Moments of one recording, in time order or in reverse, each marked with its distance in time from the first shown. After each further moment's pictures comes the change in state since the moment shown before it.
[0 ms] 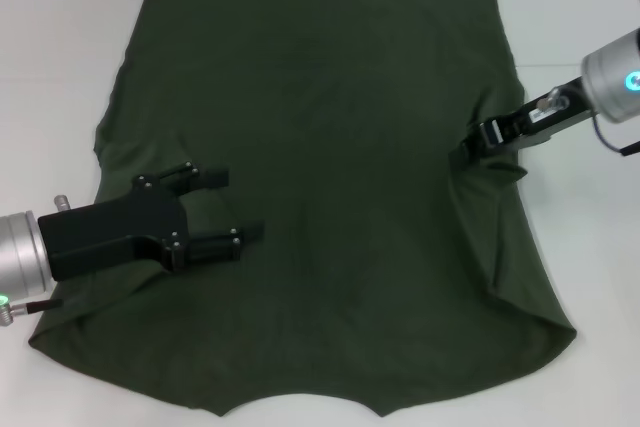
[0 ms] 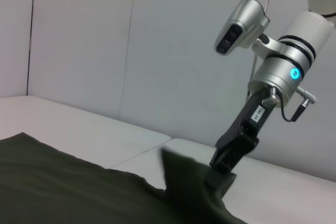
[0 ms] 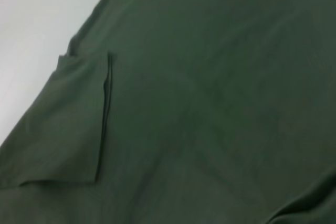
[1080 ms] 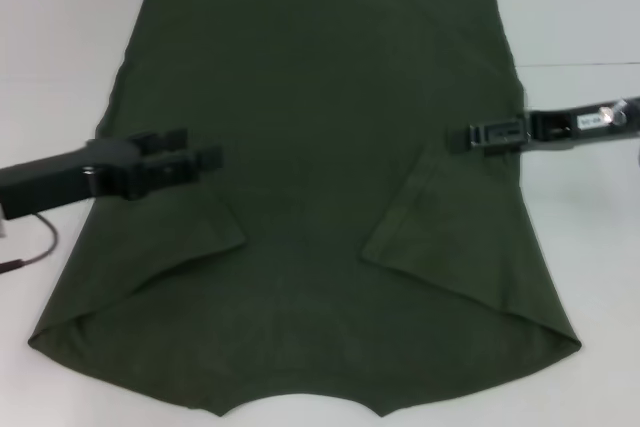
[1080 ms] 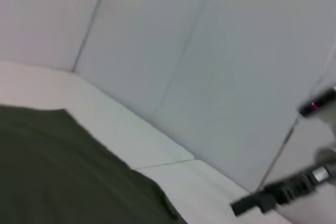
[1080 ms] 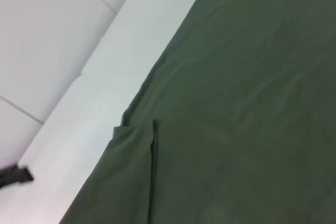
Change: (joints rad) left arm -0.014 0.030 -0.022 0.119 -0.019 0.002 -0.489; right arm -0.203 -0.009 0.115 -0.031 0.295 -0.064 -0.204
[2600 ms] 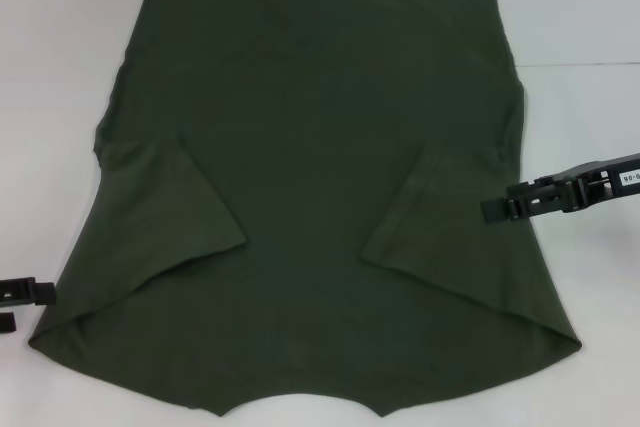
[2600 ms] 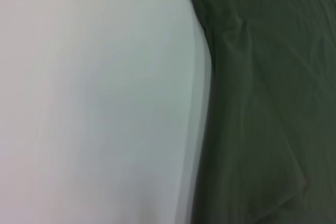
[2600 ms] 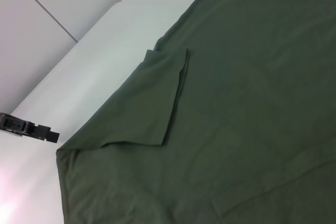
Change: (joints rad) left arm 0.013 0.109 -0.364 0.040 0.729 0.022 -0.610; right arm -0.051 -0.036 -0.016 -0.010 -0.048 -0.157 -0.215
